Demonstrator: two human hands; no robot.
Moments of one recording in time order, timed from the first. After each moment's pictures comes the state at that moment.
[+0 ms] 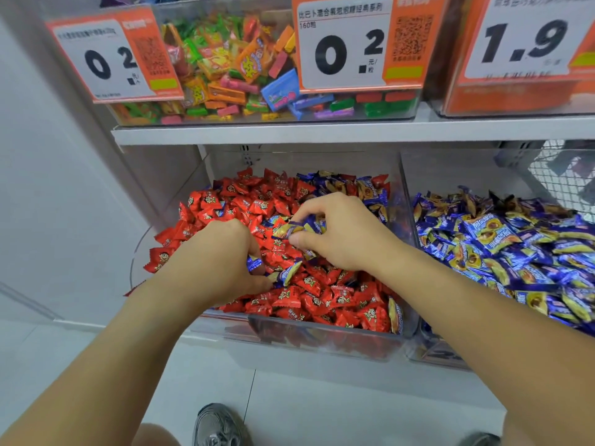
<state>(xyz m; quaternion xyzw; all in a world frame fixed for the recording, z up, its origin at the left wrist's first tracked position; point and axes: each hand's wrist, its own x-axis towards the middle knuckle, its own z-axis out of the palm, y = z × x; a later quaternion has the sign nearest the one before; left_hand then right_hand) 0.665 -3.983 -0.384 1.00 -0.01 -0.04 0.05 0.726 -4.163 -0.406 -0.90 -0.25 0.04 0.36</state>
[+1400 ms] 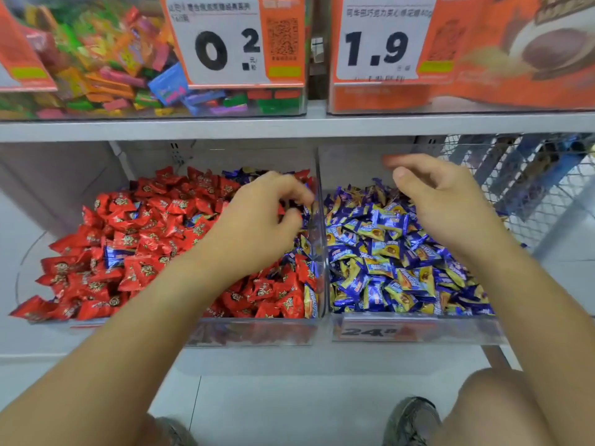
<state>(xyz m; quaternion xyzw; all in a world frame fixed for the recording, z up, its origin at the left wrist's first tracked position) 0.697 -4.101 -0.387 0.92 -0.19 0.11 0.33 0.703 -4.338 -0.384 -0.86 -0.03 -0.13 0.49</state>
